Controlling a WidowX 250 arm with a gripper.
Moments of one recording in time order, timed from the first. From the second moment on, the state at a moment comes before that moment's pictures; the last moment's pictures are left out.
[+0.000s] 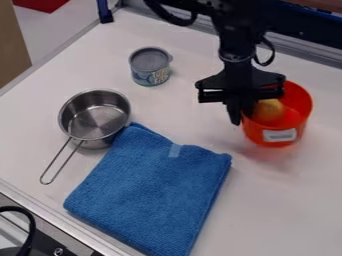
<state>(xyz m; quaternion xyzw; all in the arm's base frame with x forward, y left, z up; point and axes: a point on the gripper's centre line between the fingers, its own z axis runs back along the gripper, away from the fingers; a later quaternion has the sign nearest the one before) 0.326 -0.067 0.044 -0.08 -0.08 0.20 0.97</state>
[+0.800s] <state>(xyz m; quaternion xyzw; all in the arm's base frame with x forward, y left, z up) 0.256 -0.093 0.038 -0.06 -0.06 0.06 0.99</state>
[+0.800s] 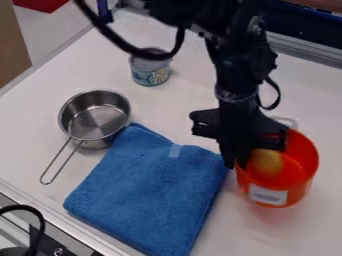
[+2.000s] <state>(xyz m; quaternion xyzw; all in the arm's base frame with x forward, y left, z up) 0.246 -0.089 0.040 -0.03 -0.07 0.06 1.00</state>
